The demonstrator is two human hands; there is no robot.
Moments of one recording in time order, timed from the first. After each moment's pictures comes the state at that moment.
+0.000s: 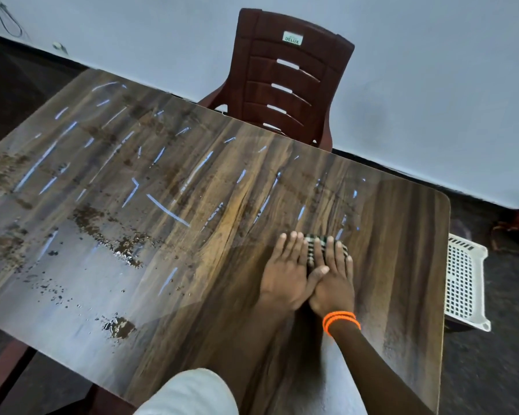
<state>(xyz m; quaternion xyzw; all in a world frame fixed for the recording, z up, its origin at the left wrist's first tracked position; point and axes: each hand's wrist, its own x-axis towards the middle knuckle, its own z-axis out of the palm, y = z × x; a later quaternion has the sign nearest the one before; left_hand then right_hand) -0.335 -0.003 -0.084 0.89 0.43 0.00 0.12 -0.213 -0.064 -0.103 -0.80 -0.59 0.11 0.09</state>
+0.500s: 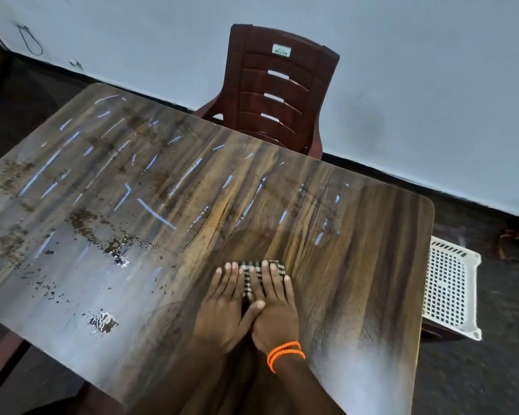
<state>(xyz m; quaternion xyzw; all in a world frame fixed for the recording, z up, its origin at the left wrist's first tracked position) -0.420 -0.066 -0.088 0.85 0.51 0.04 0.12 -0.281 -0.102 -0.101 -0.71 -0.69 0.13 0.10</state>
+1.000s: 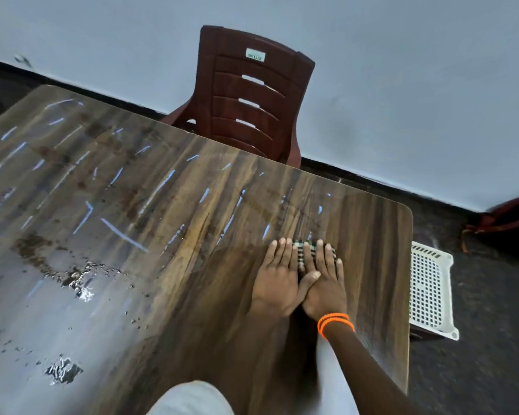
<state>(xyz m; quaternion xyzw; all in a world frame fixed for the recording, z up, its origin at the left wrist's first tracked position) -0.264 0.017 -0.085 0.89 0.43 0.01 0.14 -0.136 -0.045 -0.111 -0.80 -0.59 0.08 0.07</state>
